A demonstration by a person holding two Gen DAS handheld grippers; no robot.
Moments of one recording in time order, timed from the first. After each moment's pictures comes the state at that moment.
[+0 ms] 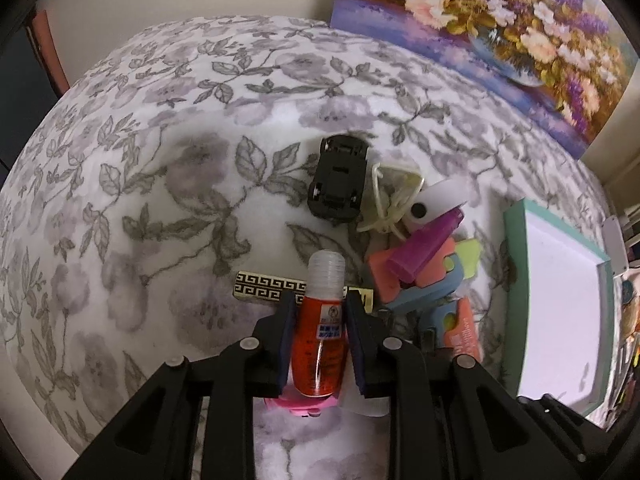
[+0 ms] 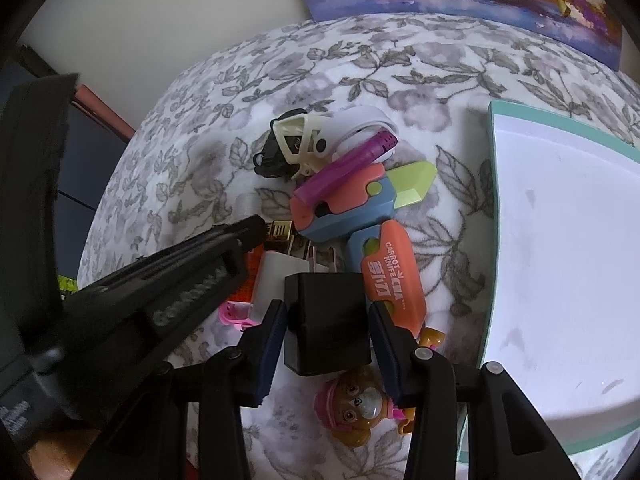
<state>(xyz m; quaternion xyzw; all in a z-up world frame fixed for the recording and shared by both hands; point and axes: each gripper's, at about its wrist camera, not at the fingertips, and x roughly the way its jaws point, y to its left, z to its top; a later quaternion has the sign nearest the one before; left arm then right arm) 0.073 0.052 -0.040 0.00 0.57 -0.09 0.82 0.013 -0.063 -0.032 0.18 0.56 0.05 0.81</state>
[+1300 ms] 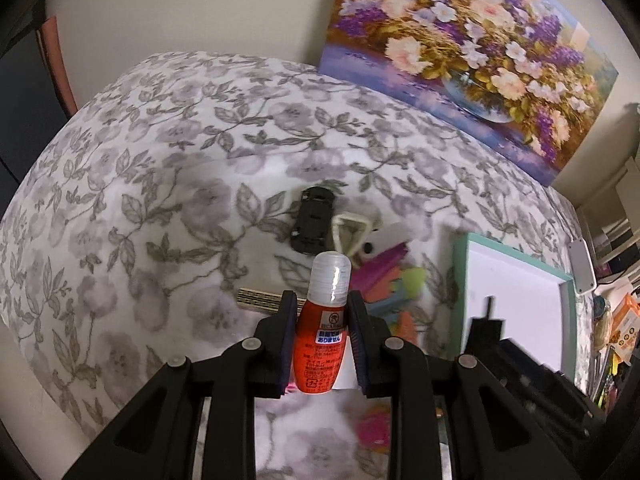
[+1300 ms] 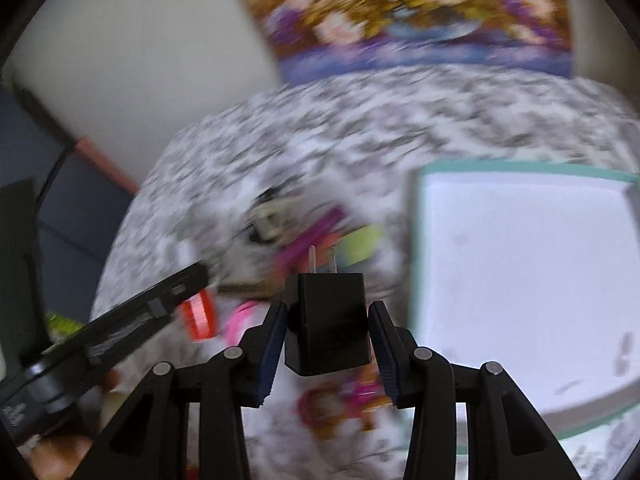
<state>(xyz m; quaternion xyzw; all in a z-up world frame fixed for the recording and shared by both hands) 0.056 0.048 0.029 -0.03 0.53 -0.11 0.84 -0.009 -0.117 0.018 0.21 0.49 -0.01 0.85</state>
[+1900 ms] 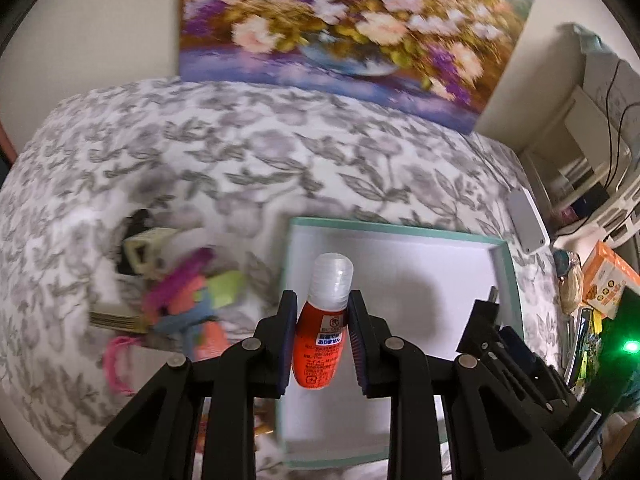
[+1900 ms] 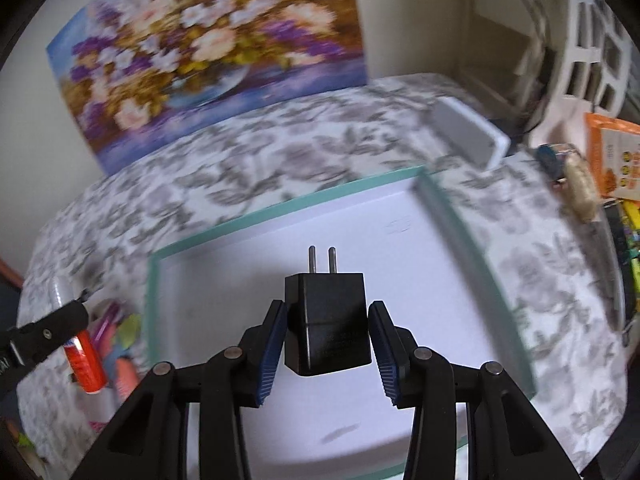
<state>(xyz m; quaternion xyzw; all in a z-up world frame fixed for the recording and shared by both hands) 0.034 -0.118 0.037 0.03 0.54 -0.21 0.82 -0.060 -0.267 0.009 0.21 0.46 -0.26 0.82</state>
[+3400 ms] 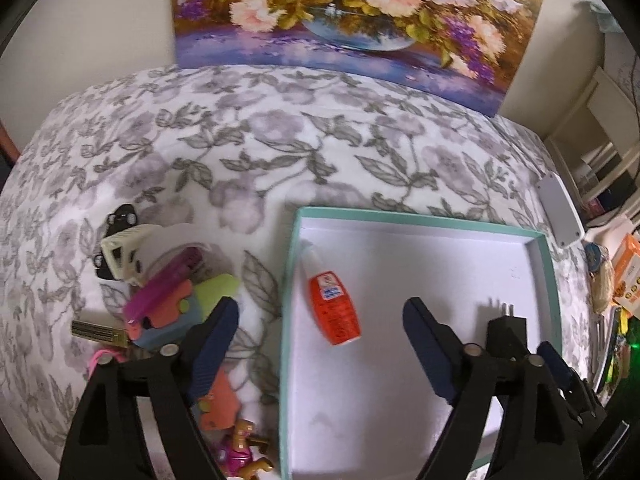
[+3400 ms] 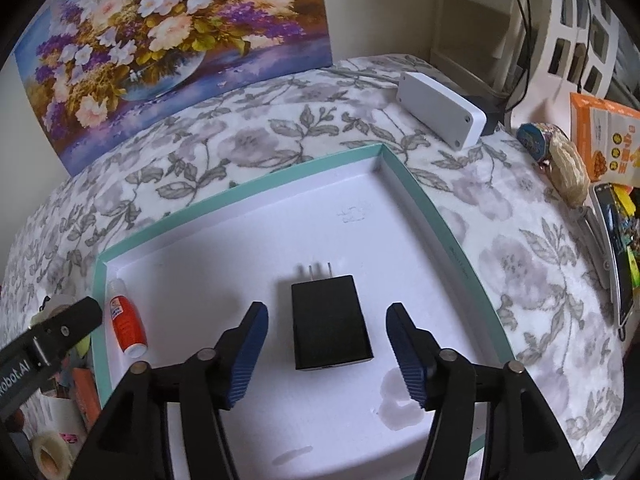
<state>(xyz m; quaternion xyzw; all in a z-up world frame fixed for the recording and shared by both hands) 0.050 -0.126 0.001 0.06 0.54 -0.17 0.82 -0.060 -0.292 -0.018 0.21 0.48 -0.29 0.80</state>
